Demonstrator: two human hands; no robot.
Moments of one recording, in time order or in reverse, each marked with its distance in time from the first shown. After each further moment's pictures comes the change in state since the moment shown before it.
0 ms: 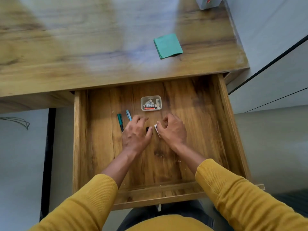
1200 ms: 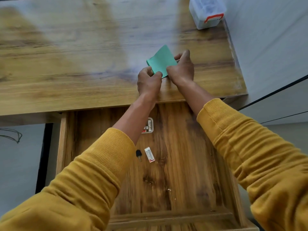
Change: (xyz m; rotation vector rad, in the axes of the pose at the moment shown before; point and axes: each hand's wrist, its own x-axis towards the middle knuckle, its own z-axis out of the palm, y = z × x) left_hand 0.233 0.139 -0.055 -0.895 0.063 -0.505; right_hand 0.257 -0.078 -0.116 0.259 0.105 0.055
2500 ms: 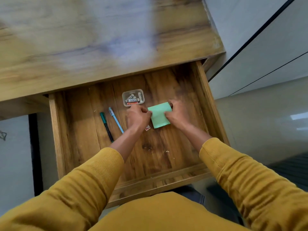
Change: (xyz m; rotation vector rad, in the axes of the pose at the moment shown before) left_hand -0.103 -0.184 -0.051 0.477 -0.140 -0.073; right_hand -0.213 0.153 0.010 -0.271 -0.167 0.084
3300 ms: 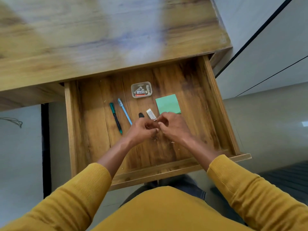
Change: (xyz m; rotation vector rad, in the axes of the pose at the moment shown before) left_hand -0.067 -0.055 -0.045 0.034 -0.519 0.298; right_hand -0.090 -0.012 0.012 -0.016 -0.166 -0.278
